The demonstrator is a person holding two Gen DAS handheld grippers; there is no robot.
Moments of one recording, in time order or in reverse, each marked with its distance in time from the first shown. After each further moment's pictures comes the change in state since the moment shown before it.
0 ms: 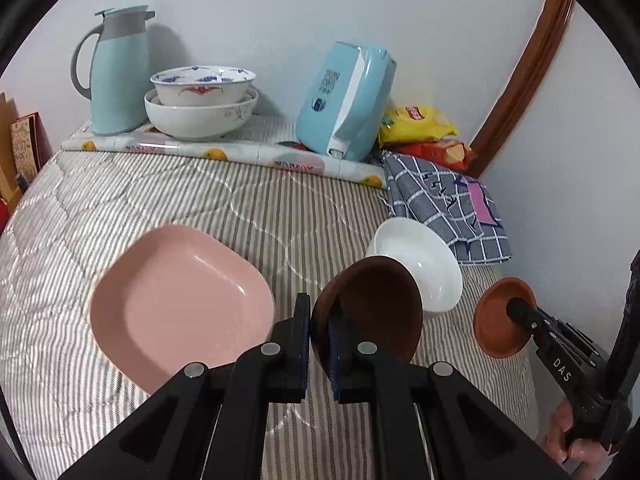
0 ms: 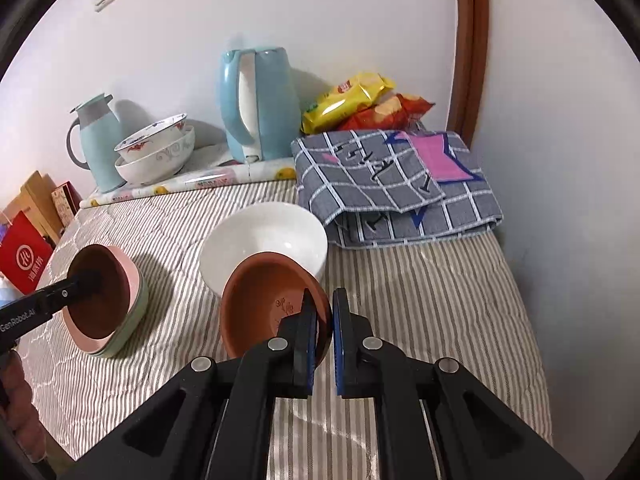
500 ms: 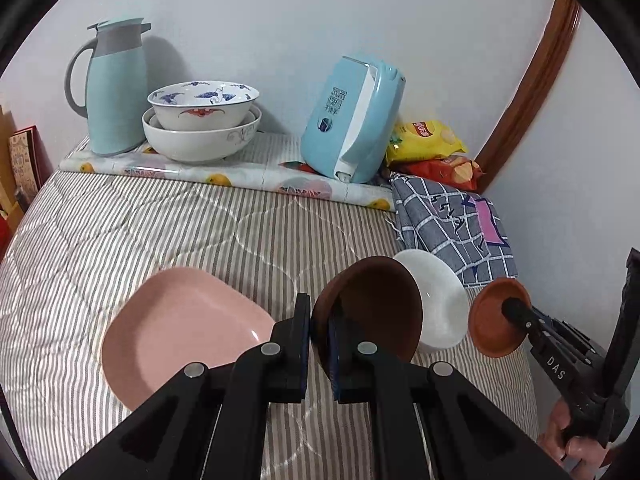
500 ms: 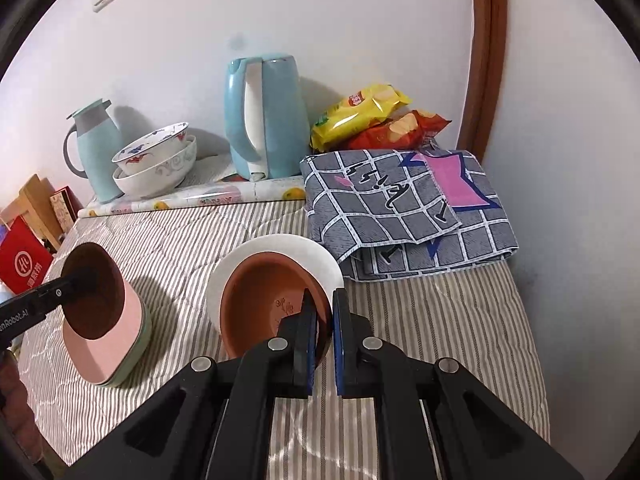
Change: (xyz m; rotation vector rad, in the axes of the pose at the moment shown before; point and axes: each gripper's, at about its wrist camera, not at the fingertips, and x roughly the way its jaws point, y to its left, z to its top) left arm 0.009 0.008 0.032 0.006 -0.014 0.005; right arm 0.020 0.013 0.031 -0.011 -0.001 0.002
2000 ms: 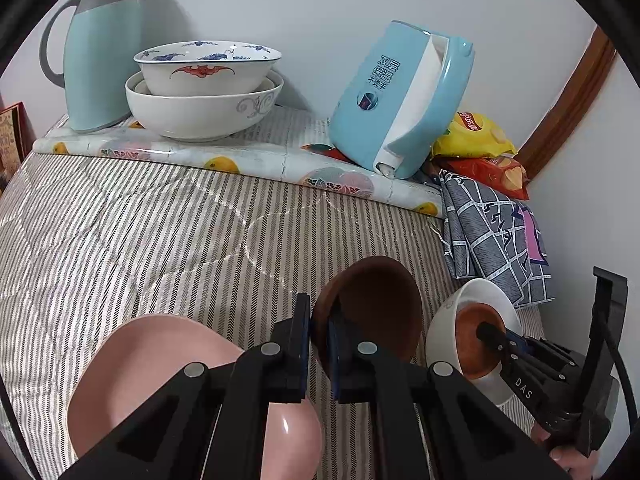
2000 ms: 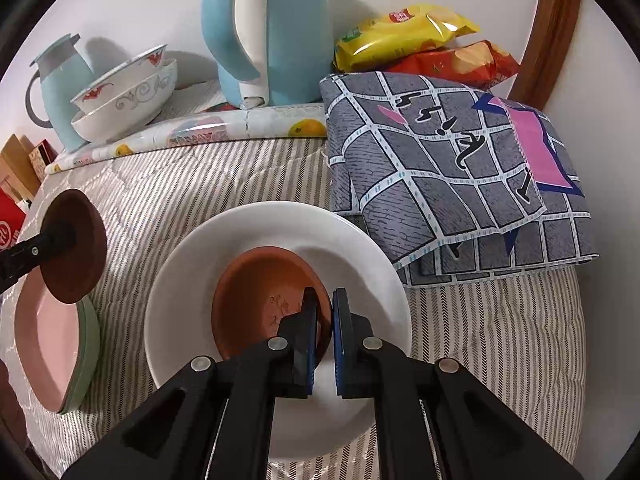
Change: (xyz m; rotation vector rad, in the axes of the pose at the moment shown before) left arm 0.085 0.034 0.026 -0.058 0.080 0.008; right arm 0.122 0.025 0.014 -0.071 0.242 -0.008
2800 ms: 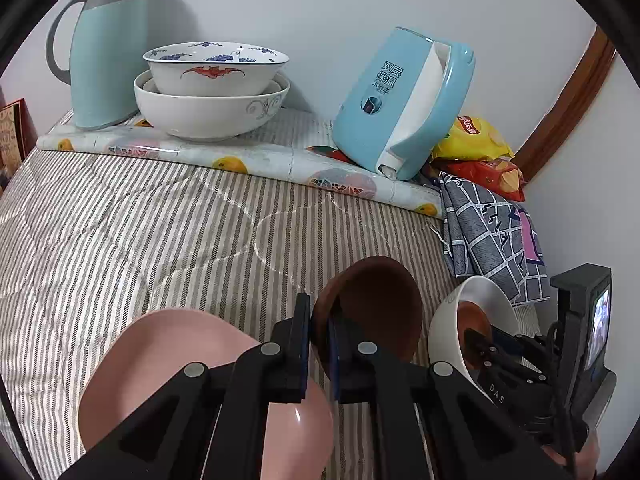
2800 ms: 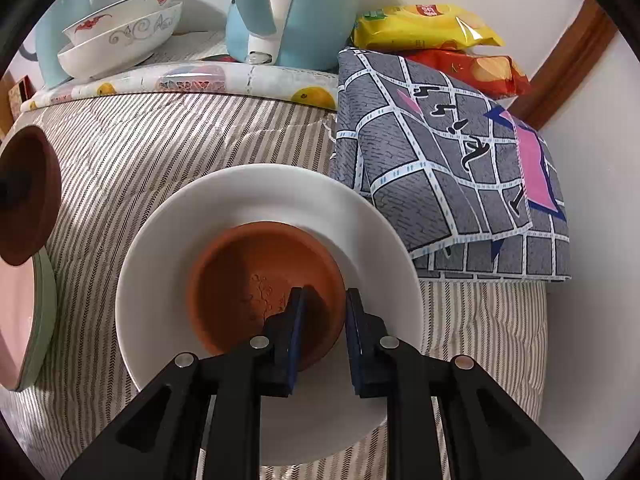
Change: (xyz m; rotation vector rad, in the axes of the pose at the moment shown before) left arm -0.010 0.009 -0.005 -0.003 -0.003 -0.013; right arm 0.016 0.026 -0.002 -0.137 0.086 -0.157
